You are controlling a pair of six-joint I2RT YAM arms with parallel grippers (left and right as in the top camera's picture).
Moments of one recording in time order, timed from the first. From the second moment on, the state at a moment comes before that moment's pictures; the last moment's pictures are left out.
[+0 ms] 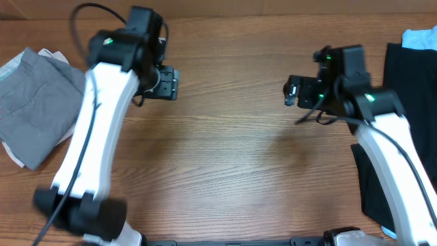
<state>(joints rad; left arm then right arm) -0.21 1.76 1.91 -1.44 -0.01 -0.16 0.17 1.40 1.34 -0.89 -0.11 0.29</state>
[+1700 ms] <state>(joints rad) -0.21 0.62 1.04 -1.21 -0.13 -0.16 0.17 0.62 0.96 -0.90 0.07 0.24</state>
